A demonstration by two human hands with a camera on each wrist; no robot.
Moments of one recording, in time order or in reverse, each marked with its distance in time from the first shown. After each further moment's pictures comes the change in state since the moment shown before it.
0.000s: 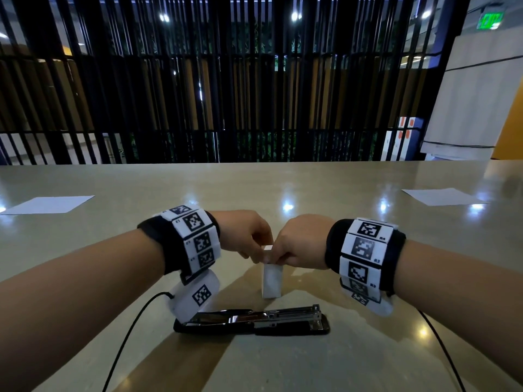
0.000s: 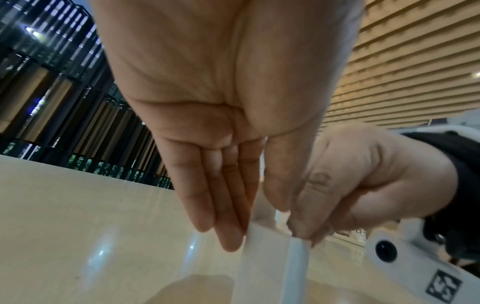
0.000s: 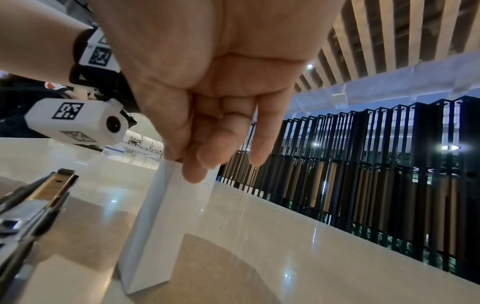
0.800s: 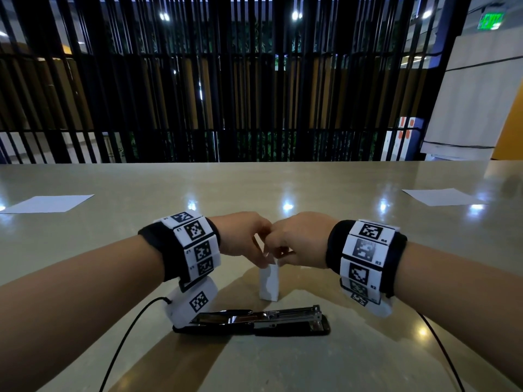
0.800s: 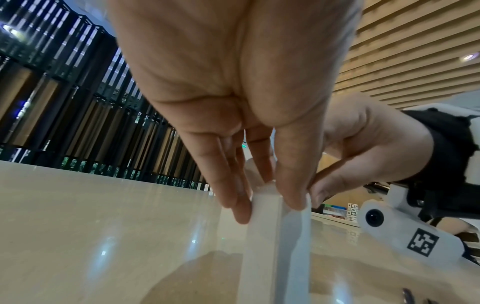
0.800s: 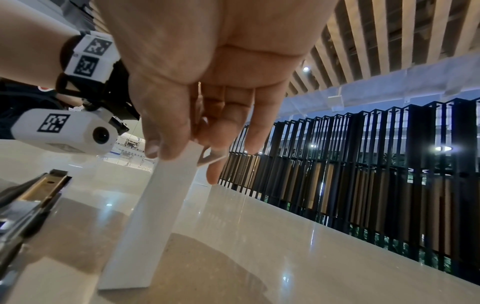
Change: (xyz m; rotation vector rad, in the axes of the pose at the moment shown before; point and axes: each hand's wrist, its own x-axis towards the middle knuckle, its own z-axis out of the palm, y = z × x) left_hand -0.007 0.004 0.006 -0.034 0.060 0.065; right_hand 0.002 0.002 0.004 0.082 0.083 0.052
